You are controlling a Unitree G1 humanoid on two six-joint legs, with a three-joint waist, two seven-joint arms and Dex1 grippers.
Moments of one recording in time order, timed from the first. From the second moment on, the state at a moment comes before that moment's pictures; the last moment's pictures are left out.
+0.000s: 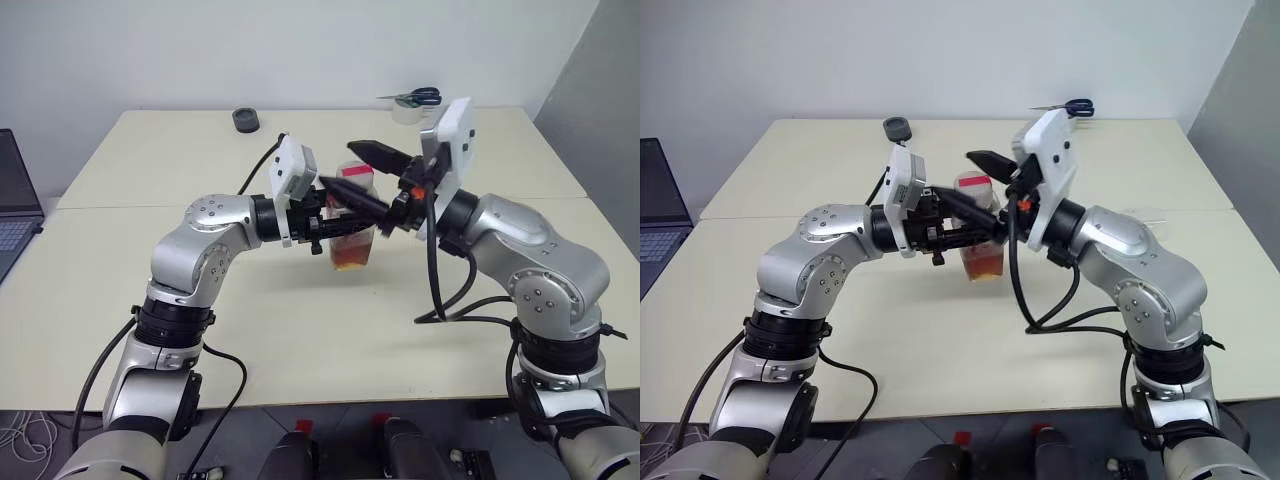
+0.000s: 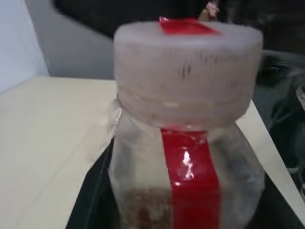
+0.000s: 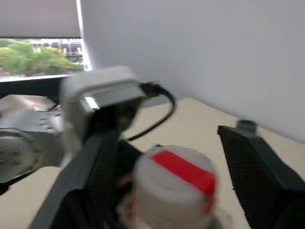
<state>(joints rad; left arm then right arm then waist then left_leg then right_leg) -0.76 0.46 -0.10 -0.07 -0.51 0.56 -1.00 -0.73 -0.36 0.03 -0.48 0.69 0.82 0.41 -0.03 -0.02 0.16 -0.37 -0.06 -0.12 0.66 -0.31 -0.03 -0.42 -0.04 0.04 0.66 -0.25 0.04</state>
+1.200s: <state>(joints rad) -0.78 0.58 -0.04 -0.34 -0.70 0.79 -0.99 -0.94 -0.59 0.06 -0.03 0.77 0.80 1.21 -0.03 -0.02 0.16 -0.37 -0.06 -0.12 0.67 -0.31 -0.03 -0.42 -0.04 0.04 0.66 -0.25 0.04</state>
